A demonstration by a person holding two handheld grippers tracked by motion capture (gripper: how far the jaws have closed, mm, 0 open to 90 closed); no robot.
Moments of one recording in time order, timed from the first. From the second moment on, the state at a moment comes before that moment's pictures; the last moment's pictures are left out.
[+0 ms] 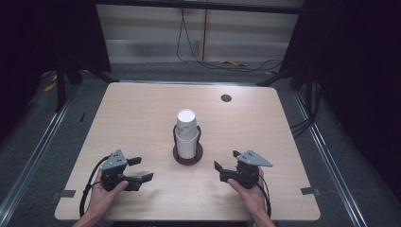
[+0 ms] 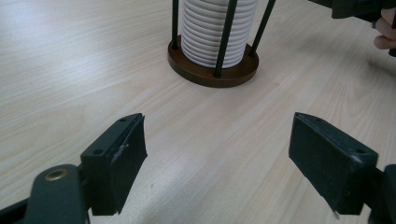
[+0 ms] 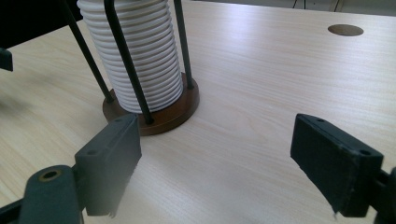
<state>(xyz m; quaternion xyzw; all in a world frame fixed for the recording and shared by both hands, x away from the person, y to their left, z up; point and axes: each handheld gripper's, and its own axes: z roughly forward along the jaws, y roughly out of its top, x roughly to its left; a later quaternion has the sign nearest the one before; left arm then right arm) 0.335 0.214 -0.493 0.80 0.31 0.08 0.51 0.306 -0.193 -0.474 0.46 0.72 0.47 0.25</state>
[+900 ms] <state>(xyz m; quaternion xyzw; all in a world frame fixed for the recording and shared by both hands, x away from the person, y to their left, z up) 0.333 0.211 -0.496 0.81 0.30 0.07 0.50 0.321 -0.169 -0.444 0.38 0.75 0.49 0.21</state>
